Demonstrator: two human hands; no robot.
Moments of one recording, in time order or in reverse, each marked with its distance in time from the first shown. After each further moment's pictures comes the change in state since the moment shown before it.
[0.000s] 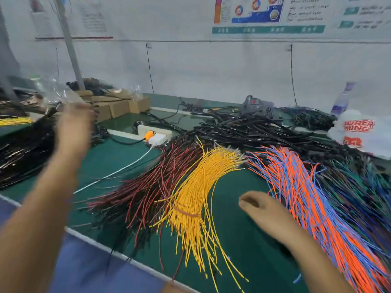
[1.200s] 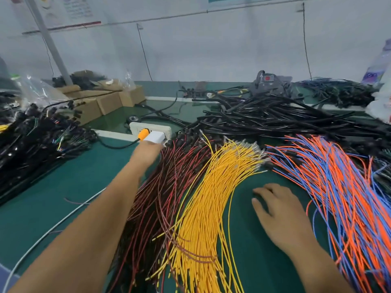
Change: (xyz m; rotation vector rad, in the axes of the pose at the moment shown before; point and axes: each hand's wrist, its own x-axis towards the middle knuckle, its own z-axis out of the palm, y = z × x) left_hand 0.010 -0.057 0.163 0.352 -0.418 -0.408; right_hand 0.083 0.029 0.045 -0.354 0.209 0.025
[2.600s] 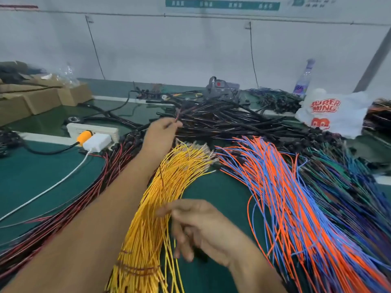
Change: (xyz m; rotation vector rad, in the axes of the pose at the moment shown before) left_hand -0.058 0.108 0.095 -0.334 -0.071 0.509; right_hand -0.016 -0.041 -0.014 1.464 -0.701 0.033
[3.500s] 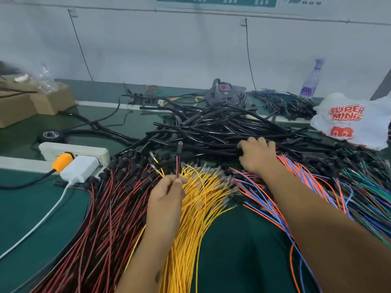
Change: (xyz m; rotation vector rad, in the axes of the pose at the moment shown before) left_hand -0.020 -0.078 0.027 -0.449 -0.022 -0.250; right_hand 0.150 -0.099 -0.210 -1.847 0.793 0.380
